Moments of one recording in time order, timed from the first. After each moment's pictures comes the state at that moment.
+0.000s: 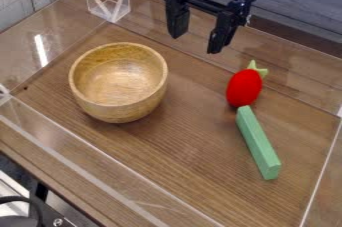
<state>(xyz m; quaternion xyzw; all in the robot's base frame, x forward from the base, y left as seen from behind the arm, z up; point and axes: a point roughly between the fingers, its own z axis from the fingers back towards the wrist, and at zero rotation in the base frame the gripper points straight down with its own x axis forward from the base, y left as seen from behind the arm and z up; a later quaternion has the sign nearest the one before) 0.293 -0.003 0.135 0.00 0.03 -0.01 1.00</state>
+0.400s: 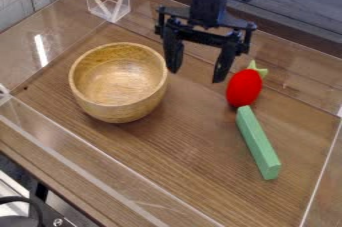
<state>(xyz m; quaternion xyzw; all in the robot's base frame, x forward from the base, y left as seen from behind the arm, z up) 0.272 -0.021 0.105 -0.01 0.07 0.14 0.99</state>
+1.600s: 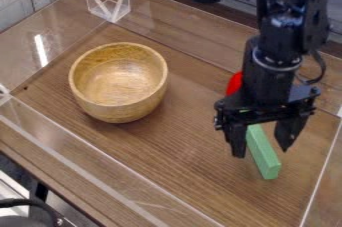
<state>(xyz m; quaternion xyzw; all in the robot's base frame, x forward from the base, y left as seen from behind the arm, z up) 0.249 -0.113 0.068 -0.05 0.01 0.39 0.92</state>
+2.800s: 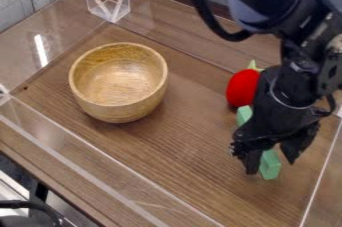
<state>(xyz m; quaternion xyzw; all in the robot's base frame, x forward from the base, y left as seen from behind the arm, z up) 0.256 -0.129 0.040 -0.02 -0.04 0.44 0.90</state>
